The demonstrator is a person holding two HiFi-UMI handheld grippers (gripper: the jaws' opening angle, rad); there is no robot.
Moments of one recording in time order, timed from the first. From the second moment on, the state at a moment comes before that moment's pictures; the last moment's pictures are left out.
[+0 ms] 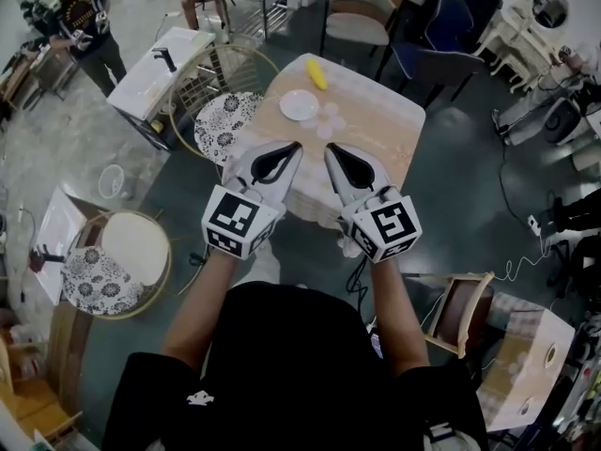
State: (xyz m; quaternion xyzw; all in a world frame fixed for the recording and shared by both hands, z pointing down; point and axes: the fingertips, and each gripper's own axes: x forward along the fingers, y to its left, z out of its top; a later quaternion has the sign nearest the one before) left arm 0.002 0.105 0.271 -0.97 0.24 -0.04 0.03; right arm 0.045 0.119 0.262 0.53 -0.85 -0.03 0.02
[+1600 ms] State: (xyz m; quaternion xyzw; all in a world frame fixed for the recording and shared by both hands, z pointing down) left arm -0.018 -0.088 0.300 -0.98 0.20 -0.07 0.04; right arm 0.033 -0.073 0.285 0.57 -0.82 0.00 0.06
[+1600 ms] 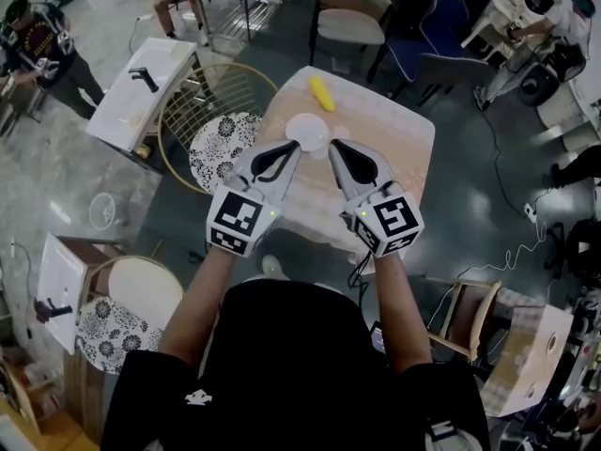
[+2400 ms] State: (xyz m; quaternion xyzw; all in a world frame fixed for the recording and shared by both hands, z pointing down) left arm -0.021 -0.120 0.322 -0.98 0.21 -0.07 0.00; right arm 0.053 -0.105 0.299 0.59 -0.81 0.01 0.08
